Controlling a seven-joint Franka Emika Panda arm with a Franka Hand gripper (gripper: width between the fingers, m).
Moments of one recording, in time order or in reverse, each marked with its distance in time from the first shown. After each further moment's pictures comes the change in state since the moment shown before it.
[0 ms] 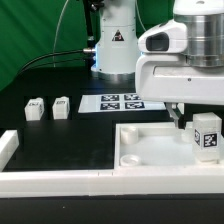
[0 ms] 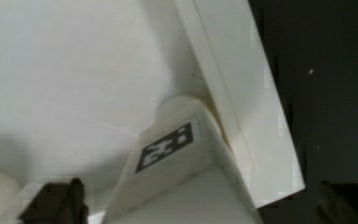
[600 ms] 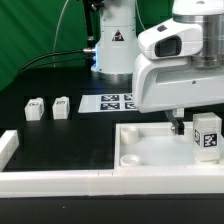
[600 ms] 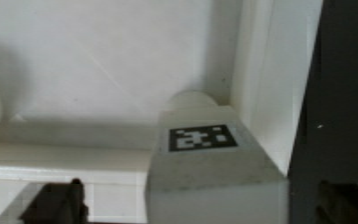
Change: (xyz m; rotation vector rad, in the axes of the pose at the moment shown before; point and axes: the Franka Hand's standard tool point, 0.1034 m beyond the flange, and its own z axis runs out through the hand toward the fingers) arm 0.002 0.005 0.001 -0.009 0.000 -0.375
